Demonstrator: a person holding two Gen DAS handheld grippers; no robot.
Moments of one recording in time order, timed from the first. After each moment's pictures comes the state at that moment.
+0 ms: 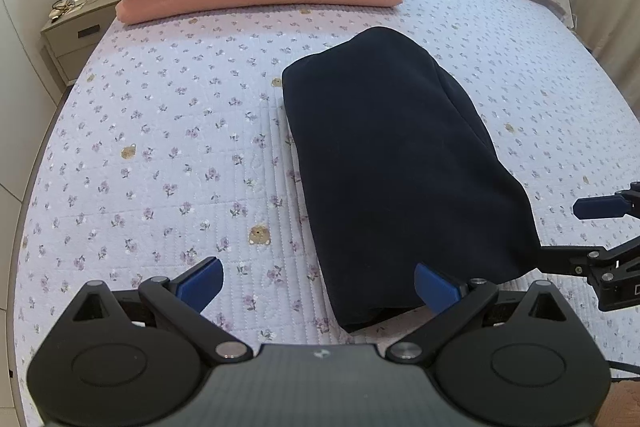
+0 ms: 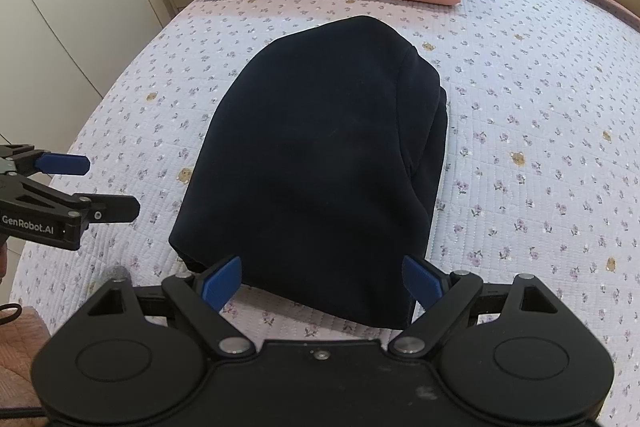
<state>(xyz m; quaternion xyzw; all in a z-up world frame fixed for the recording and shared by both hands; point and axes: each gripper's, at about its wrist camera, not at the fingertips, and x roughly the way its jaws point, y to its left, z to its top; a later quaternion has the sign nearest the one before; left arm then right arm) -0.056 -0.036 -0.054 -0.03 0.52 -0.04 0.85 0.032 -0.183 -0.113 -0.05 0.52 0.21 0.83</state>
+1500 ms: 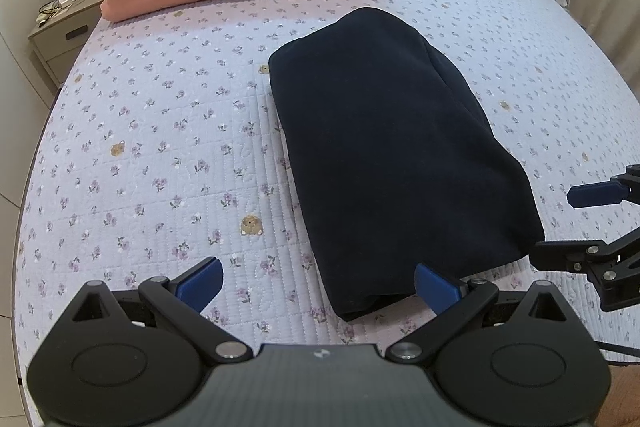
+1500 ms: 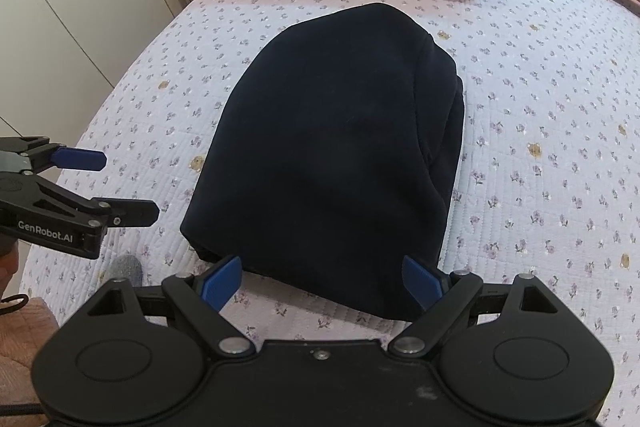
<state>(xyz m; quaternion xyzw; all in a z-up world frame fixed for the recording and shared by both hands) -0.054 -0.046 -0.062 -0.01 0.54 -0.04 0.84 0.031 -0.180 -0.117 -0.05 0.53 0.23 0.81</state>
